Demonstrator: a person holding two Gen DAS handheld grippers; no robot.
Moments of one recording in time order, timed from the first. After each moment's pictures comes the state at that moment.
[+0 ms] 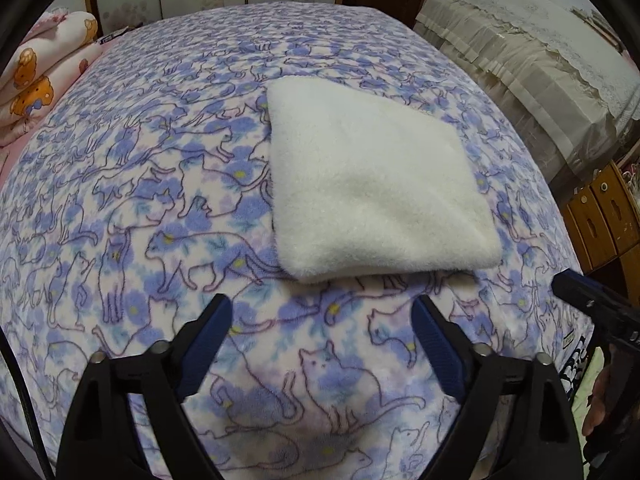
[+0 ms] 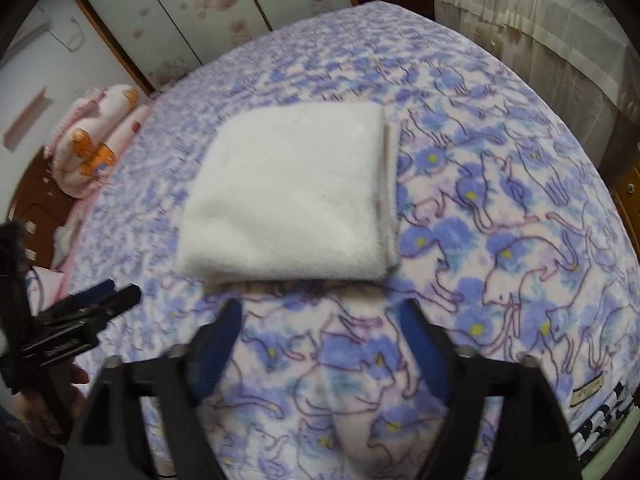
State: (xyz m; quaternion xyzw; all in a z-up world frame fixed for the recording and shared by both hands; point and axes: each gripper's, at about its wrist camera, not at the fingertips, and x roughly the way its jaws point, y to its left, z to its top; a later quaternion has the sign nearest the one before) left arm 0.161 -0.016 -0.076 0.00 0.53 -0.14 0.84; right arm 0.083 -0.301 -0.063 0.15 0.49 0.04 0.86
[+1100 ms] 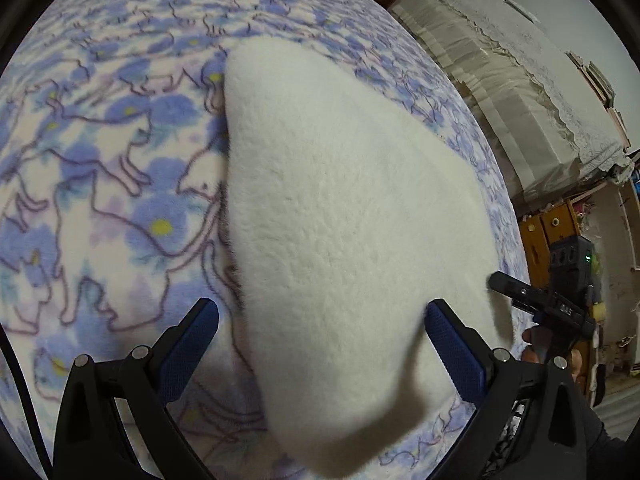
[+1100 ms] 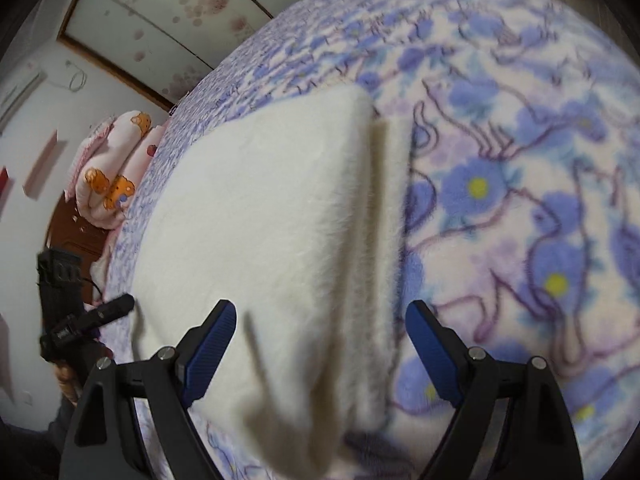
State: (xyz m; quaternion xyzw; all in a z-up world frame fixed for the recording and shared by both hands) left arm 0.327 -0.016 -0.183 -0.13 0.57 -0.27 0.76; right arm 0.234 -0.377 -0.186 0.28 0.52 0.11 0.80
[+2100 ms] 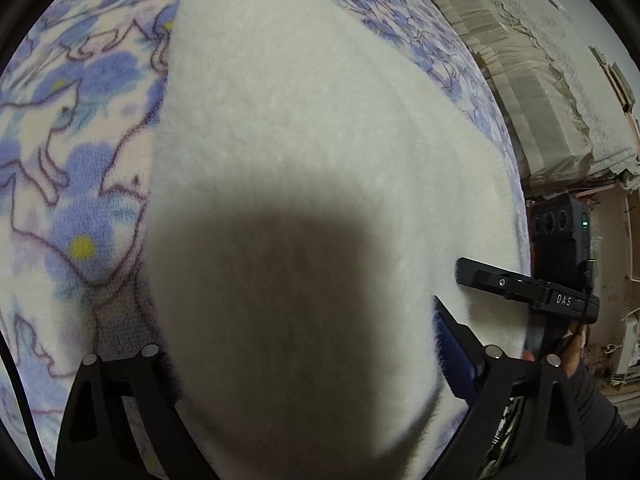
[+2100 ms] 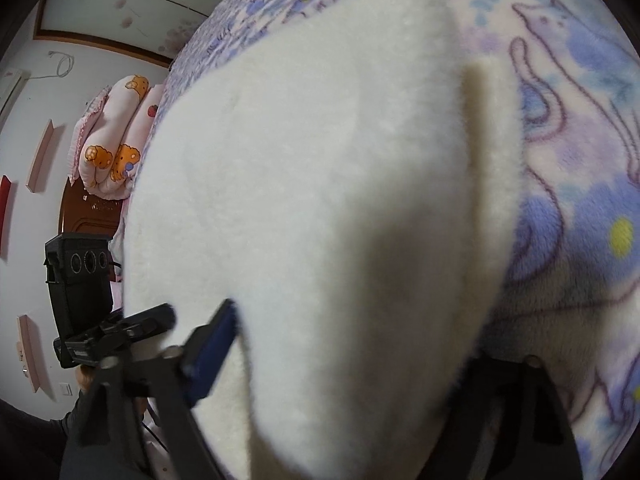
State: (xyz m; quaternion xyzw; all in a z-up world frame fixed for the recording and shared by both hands) left arm 0.378 -0.093 -0.220 -0.12 0.64 -0.26 0.71; right arm 0.304 -0.336 -0.215 0.28 0.60 0.16 0.73
